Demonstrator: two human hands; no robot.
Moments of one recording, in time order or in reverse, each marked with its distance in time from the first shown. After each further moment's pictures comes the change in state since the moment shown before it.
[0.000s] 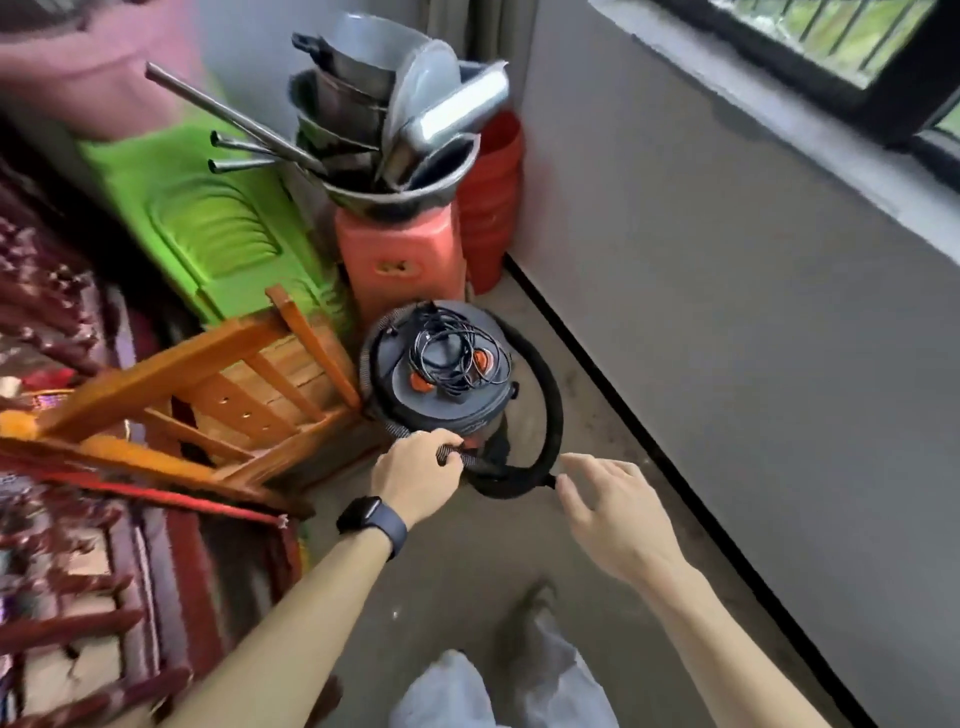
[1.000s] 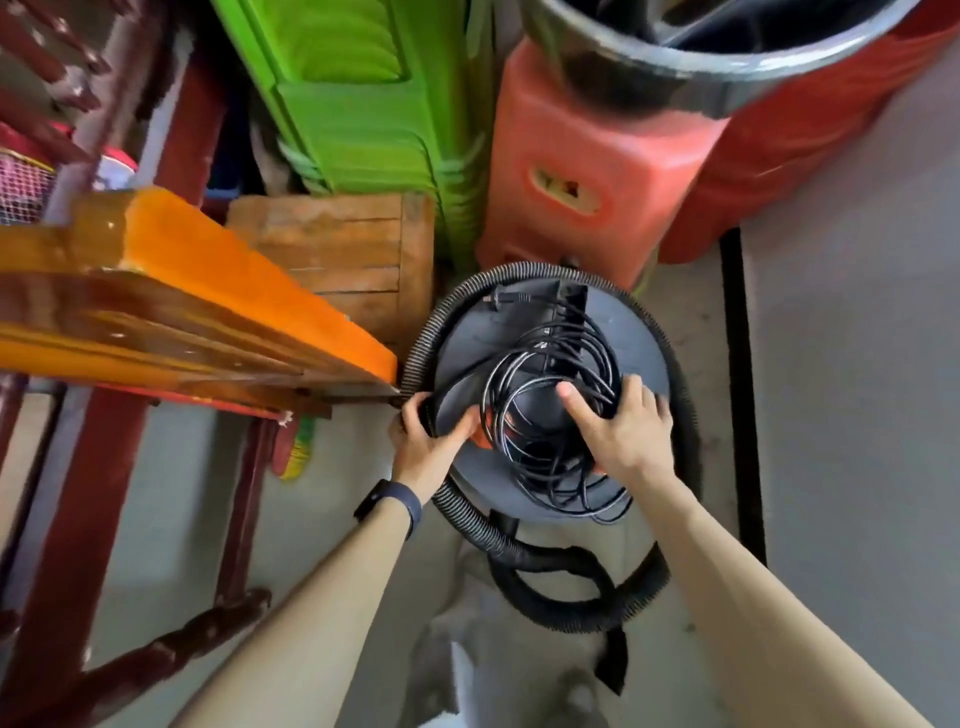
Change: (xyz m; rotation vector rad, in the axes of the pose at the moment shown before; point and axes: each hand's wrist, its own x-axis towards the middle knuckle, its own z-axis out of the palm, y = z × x) left_hand 0.282 -0.158 0.167 -1.077 0.331 -0.803; right_hand 0.471 -0.017 0.203 0.025 -0.328 -0.045
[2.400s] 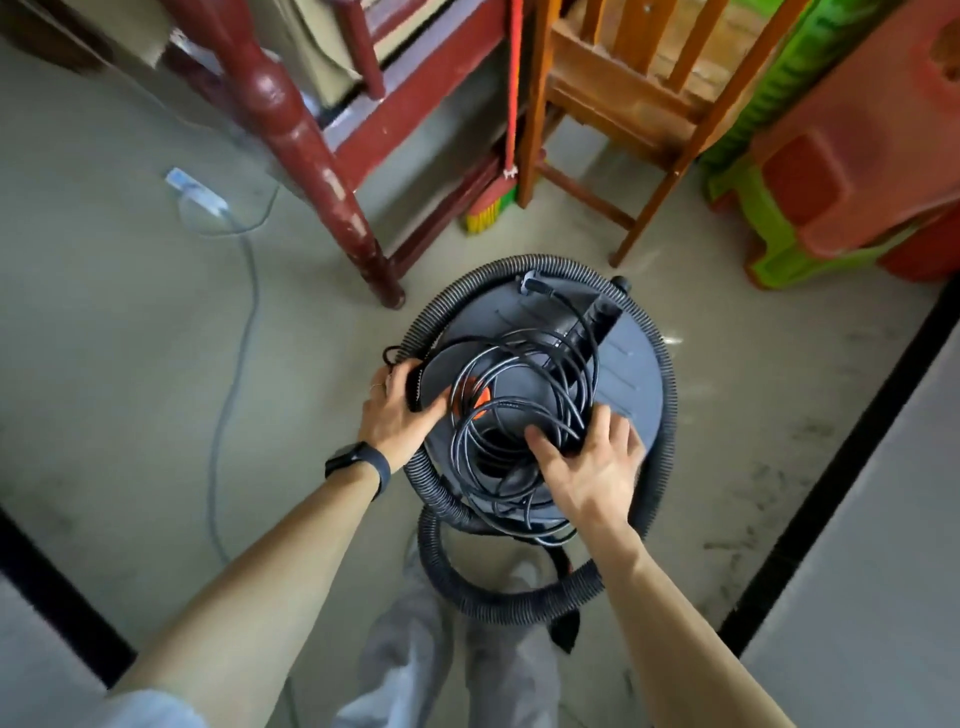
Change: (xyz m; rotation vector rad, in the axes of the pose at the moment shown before) left_hand -0.363 -0.416 -0.152 0.102 0.512 -0.047; right_hand -0.434 0.167 0.211 -0.259 -0.143 -0.489
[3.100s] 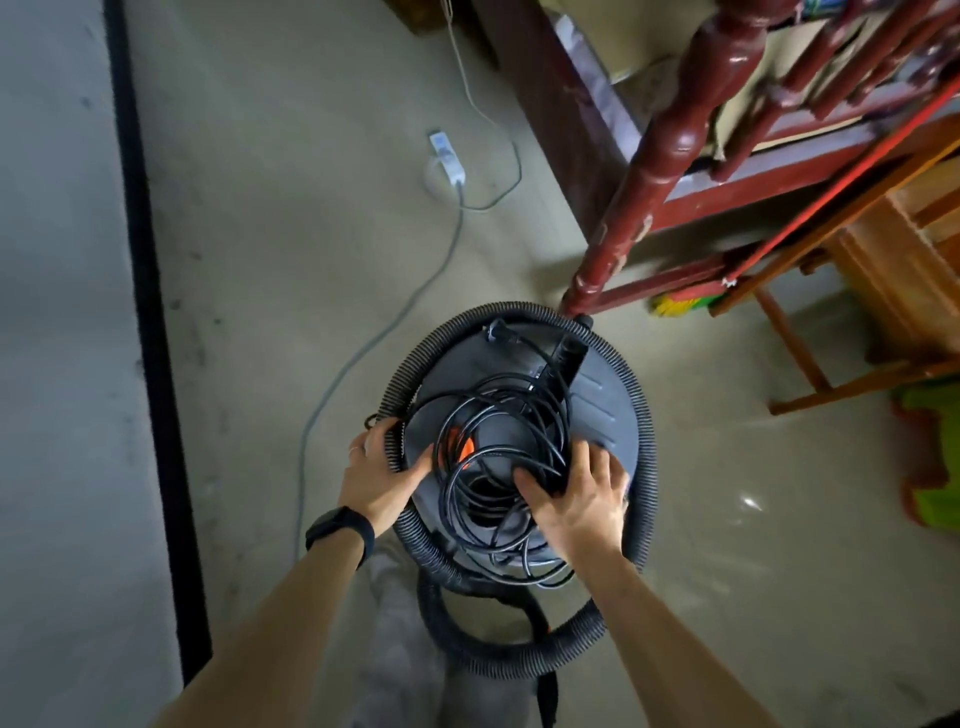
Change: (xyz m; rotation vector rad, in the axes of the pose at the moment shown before) left_hand -0.116 -0.224 -0.126 -0.341 0.335 -0.424; right_hand -0.095 -0.125 0.149 -0.350 -0.357 -0.474
